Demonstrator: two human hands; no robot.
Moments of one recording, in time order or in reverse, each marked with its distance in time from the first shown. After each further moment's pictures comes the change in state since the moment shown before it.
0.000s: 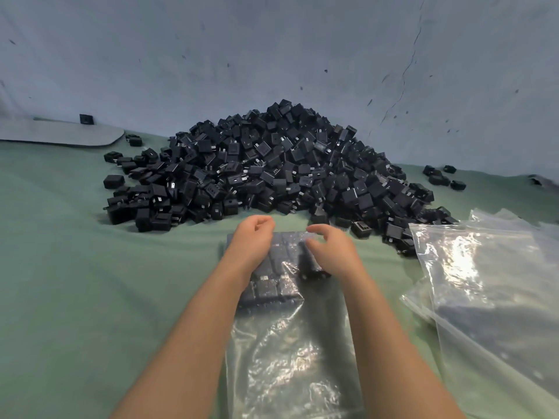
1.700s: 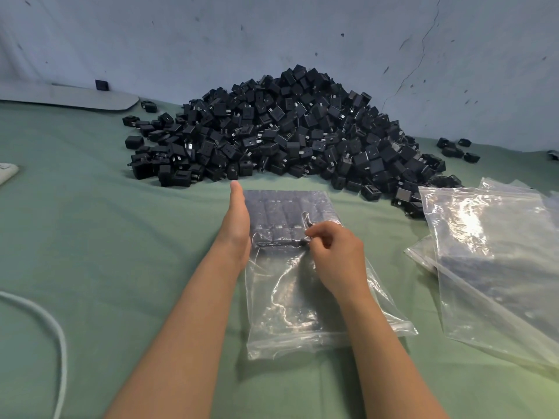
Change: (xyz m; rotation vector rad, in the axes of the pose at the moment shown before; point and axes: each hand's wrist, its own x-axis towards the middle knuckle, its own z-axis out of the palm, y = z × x) left_hand -0.048 -0.029 -0.023 -0.352 0.030 -0.059; right_hand -0.107 0.002 0.028 0.209 0.179 -0.114
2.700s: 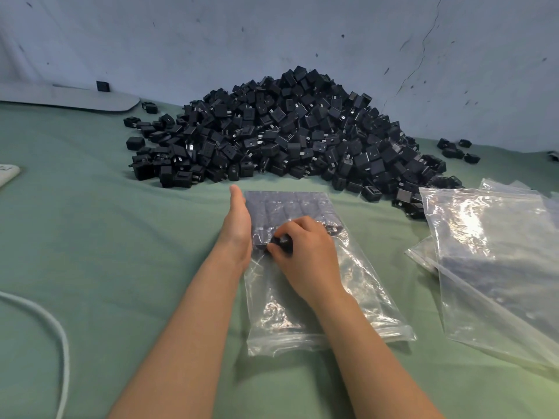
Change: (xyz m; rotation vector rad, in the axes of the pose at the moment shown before) left_hand 0.003 0.000 0.000 0.005 0.020 -0.016; right_hand -0.006 -0.017 0.028 -0.355 -0.084 -0.337
